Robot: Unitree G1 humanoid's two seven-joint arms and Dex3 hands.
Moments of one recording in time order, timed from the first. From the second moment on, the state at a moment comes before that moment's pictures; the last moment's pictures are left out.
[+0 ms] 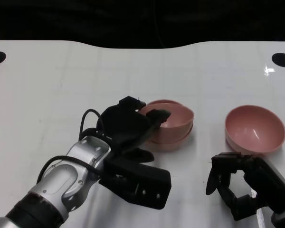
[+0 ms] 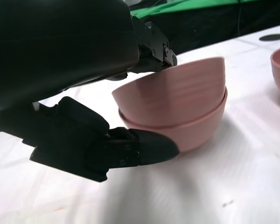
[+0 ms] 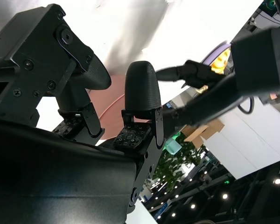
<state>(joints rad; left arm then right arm) -0.55 0.24 -0.63 0.38 0.92 -0.05 -0.07 -0.24 -0.25 0.17 0.76 -0.46 -1.15 -0.17</state>
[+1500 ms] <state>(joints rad) -0.19 0.28 -0.26 0.44 0.55 -0.70 0.50 -0.24 -0.24 0.17 0.75 -0.47 -1.14 -0.19</state>
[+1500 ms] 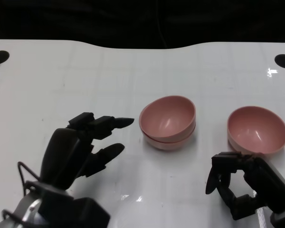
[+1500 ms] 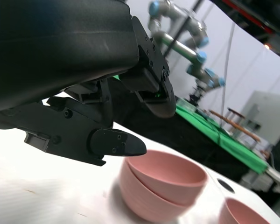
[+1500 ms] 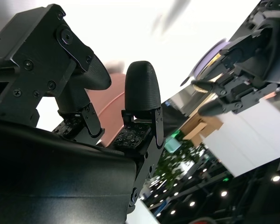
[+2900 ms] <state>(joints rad) 0.07 0.16 -0.08 0.39 0.21 -0.80 0.17 -0.17 -0.40 0.10 0.29 -0.64 -0.54 -0.13</state>
